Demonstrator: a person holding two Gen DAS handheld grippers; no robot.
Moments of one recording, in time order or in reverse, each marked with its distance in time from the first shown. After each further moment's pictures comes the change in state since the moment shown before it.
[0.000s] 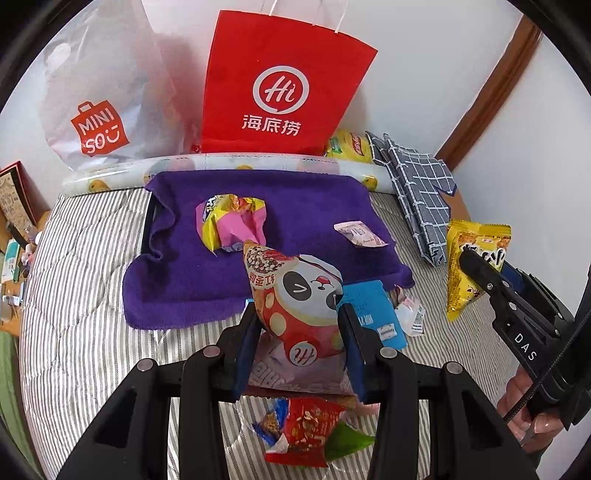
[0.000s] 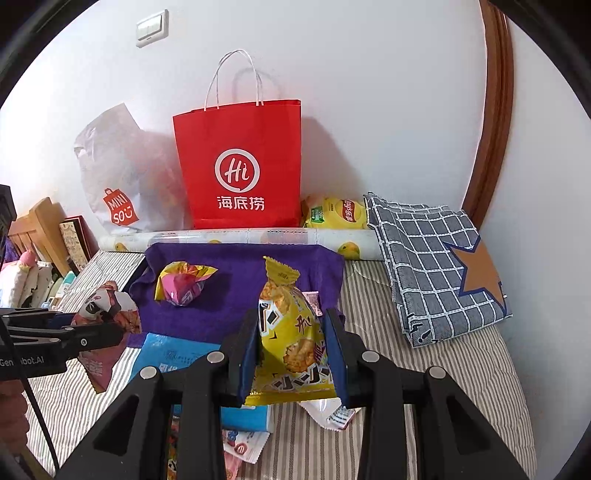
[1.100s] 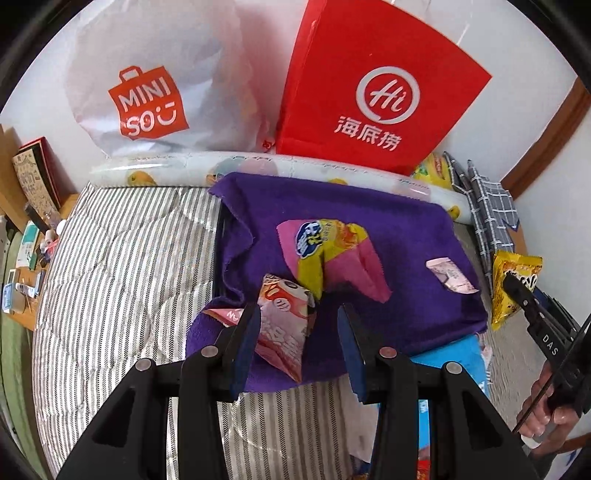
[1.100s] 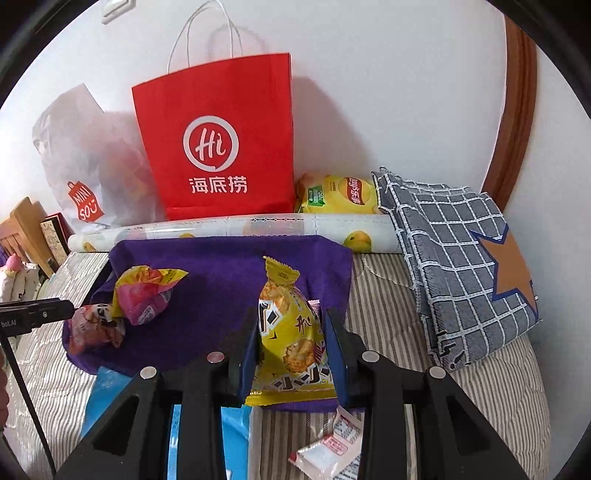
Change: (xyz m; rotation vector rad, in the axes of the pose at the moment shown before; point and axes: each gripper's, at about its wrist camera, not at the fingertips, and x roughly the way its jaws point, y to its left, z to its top) left arm 0.048 0.093 0.038 -0.114 0.013 0.120; right arm 0.099 -0.015 0.018 0.028 0.089 0.000
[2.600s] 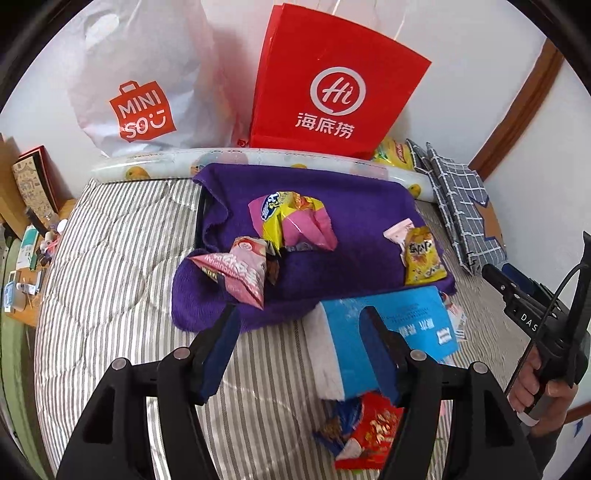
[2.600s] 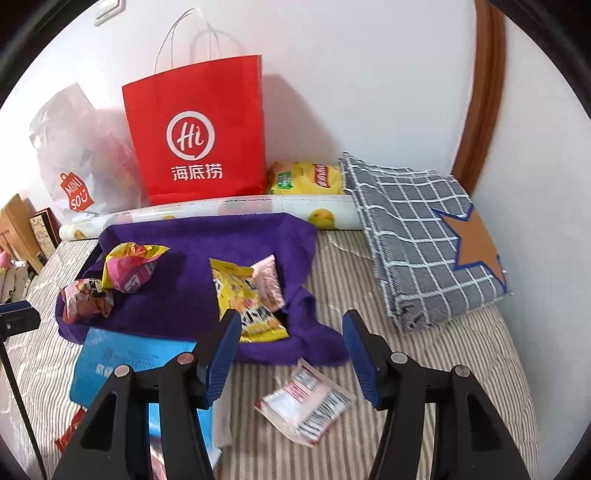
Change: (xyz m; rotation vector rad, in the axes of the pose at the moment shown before) left arm -0.053 -0.030 -0.050 0.064 -0.031 -0.044; right arm -0.049 -0.022 -0.036 0.033 0.009 -0.078
